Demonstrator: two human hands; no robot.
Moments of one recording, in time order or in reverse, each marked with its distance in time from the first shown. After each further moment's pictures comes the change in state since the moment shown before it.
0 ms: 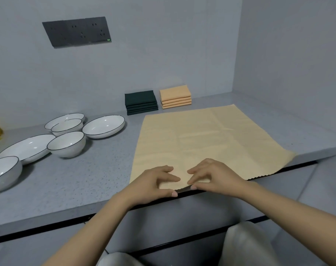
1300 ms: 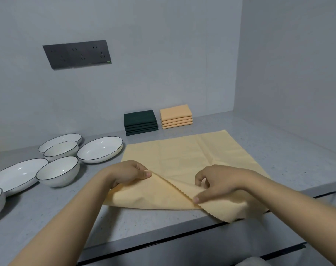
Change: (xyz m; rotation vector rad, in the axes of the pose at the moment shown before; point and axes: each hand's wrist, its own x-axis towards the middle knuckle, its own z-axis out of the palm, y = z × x) left_hand 0.067 -0.037 -0.104 -0.289 -0.161 -0.379; right_hand 0.058 -0.016 -0.073 -0.139 -0.432 0.281
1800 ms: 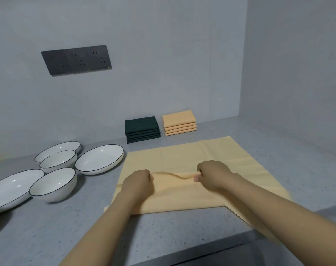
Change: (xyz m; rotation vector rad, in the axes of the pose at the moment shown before) left_hand 0.067 -0.011 0.026 0.569 0.571 -0.046; right_hand 0.100 0.030 -0.006 -0.165 0.310 0.195
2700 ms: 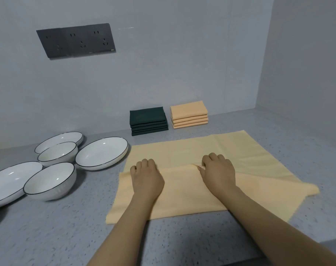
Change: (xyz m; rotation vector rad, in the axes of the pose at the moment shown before) left_hand 0.047 -0.006 0.055 0.028 0.380 -0.094; right_hand 0.059 -0.008 0.059 -0.066 0.484 0.075
